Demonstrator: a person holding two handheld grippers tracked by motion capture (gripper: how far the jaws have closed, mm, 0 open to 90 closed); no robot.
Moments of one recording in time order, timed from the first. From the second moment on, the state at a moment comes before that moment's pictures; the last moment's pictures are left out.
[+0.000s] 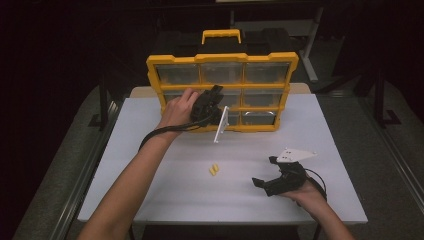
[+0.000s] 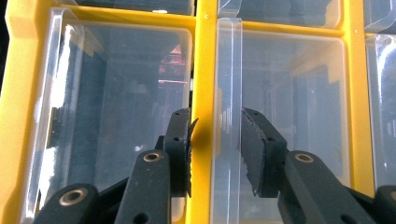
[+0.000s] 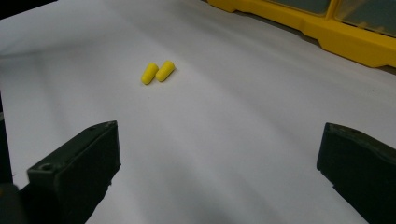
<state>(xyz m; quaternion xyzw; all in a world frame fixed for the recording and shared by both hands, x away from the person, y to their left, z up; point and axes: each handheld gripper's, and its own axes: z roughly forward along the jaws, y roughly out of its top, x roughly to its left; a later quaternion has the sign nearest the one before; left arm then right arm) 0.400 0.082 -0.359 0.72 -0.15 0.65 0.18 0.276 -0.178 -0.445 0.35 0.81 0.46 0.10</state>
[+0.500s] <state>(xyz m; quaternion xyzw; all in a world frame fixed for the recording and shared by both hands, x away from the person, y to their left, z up) 0.399 0.080 -0.362 0.73 -0.16 0.65 0.17 0.276 -0.179 -0.444 0.35 0.81 0.47 0.10</state>
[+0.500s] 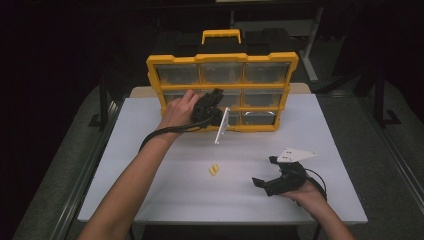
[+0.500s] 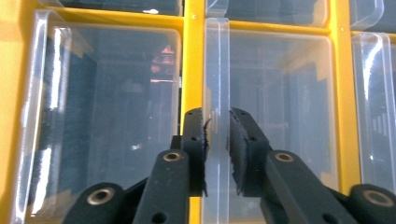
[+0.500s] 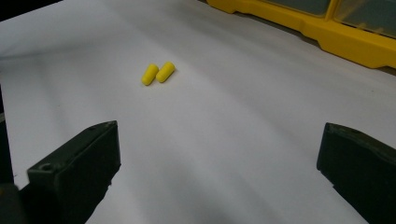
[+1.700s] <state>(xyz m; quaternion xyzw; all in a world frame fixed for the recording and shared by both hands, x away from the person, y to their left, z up) 0.382 0.079 -0.361 0.72 -0.17 0.65 0.16 0.277 -0.179 -0.445 0.35 0.81 0.47 0.10</state>
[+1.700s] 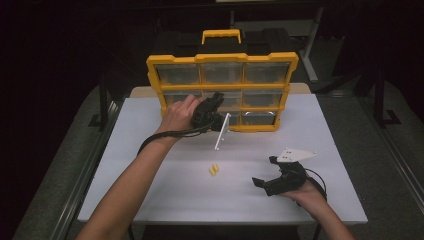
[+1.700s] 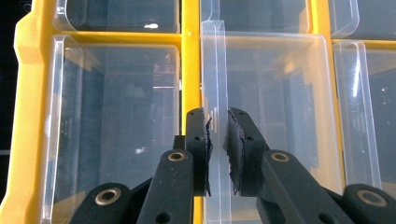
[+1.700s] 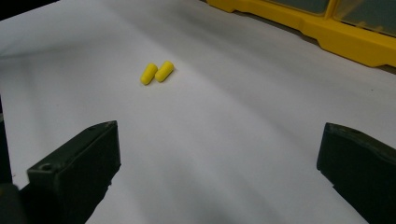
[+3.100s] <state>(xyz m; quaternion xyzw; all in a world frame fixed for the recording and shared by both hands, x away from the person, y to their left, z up) 0.349 0.083 -0.362 0.71 -0.19 0.66 0.17 0.277 -0.179 -0.445 0.35 0.81 0.46 0.10</state>
